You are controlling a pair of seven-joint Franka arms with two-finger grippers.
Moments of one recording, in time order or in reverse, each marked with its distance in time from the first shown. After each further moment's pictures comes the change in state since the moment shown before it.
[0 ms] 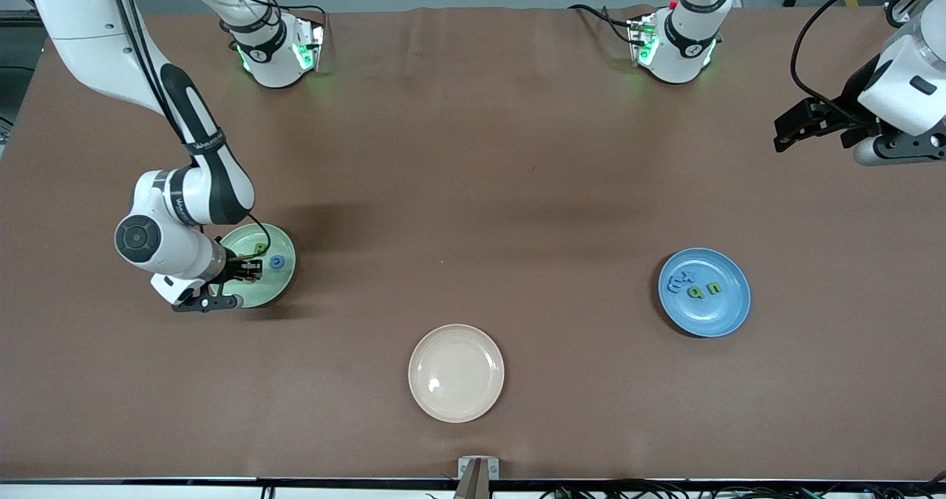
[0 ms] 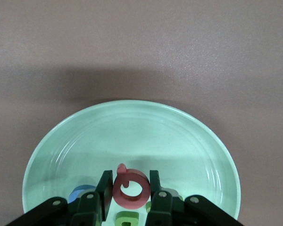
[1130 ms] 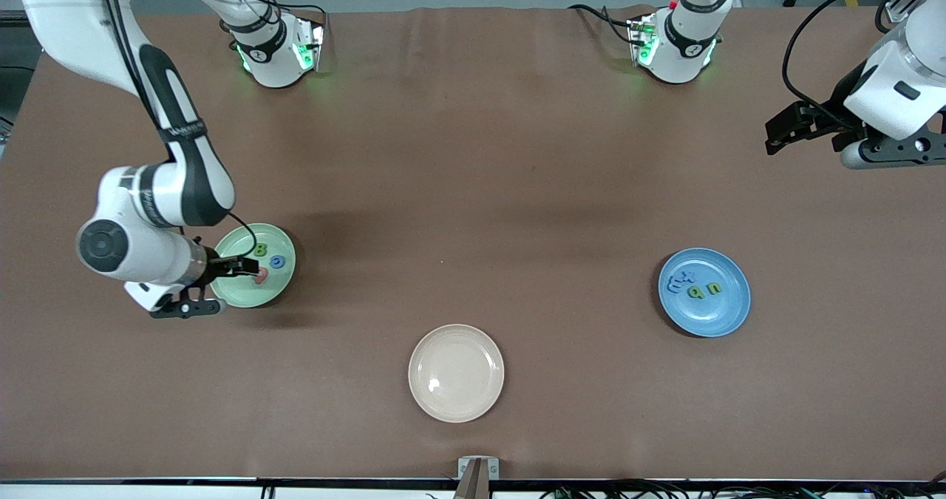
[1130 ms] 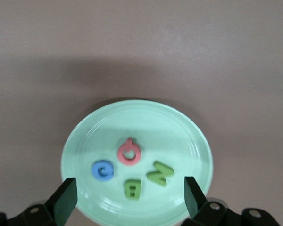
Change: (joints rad) left arm -0.009 0.001 -0.004 -0.018 0.000 0.018 0.001; right arm -0.001 -0.086 0.009 0.165 0.001 -0.308 0.000
